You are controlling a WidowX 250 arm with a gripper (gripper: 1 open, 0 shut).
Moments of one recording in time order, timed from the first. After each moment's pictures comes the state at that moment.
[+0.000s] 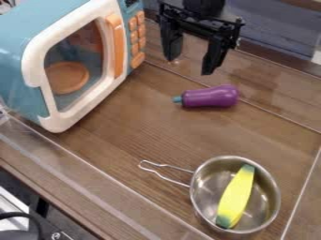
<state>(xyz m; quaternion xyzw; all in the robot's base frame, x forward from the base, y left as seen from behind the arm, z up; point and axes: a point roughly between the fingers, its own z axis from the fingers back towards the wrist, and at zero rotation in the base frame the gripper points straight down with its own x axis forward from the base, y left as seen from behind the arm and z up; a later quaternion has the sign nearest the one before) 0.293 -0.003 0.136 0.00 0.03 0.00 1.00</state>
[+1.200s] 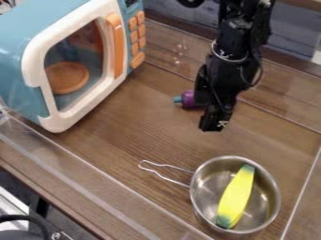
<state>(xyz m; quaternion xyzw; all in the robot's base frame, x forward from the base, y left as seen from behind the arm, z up) 0.303 -0.037 0.055 0.07 0.01 -0.44 0.90</state>
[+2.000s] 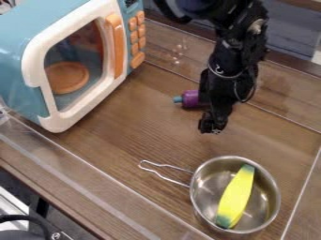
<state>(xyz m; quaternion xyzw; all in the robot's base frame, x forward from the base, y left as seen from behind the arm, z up) 0.311 -0.034 0.045 0.13 -0.05 -0.49 0.86</state>
